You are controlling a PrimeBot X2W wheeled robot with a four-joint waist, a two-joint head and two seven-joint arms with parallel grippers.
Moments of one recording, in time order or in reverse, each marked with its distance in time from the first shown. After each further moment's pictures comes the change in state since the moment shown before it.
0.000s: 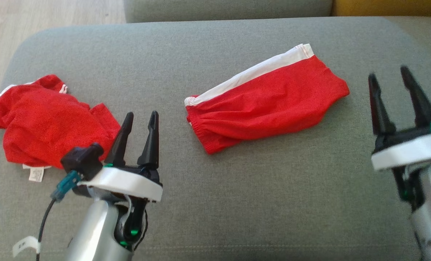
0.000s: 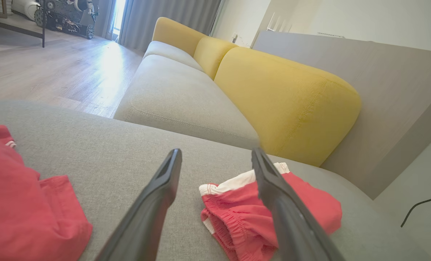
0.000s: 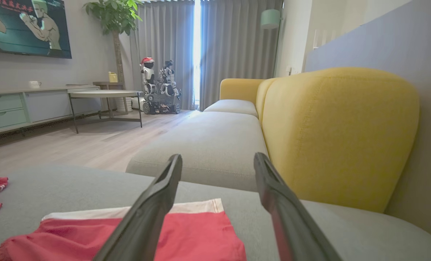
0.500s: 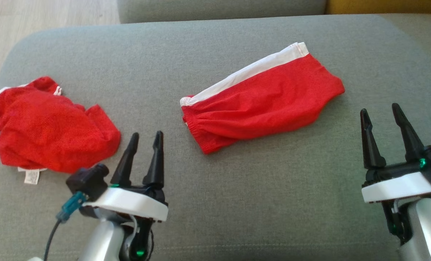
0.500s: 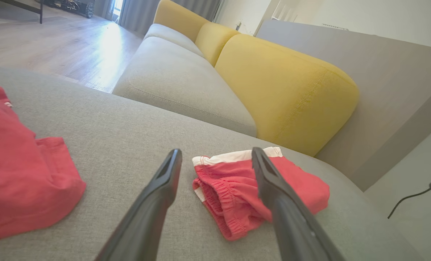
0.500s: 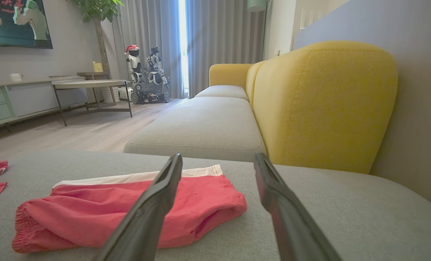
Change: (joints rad) left arm 0.112 0.000 -0.031 -0.080 -0.033 0.039 0.000; right arm 0.200 0.120 -0.106 -0.114 -0.115 0.000 0.000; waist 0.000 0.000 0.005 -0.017
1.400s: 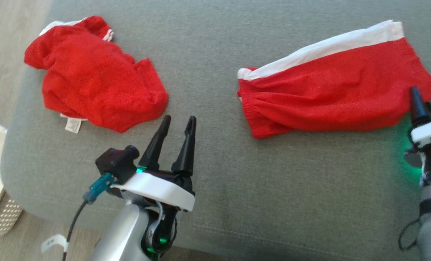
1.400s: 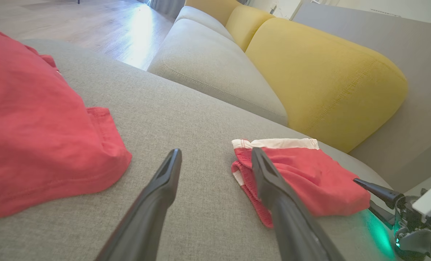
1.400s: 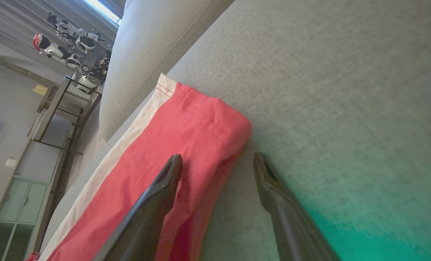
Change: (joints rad) left arm -0.102 -0.001 -0.152 -0.012 -0.035 0.043 0.000; right arm -0.338 0.090 -0.391 0.416 0.491 0.000 0.495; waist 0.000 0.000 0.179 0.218
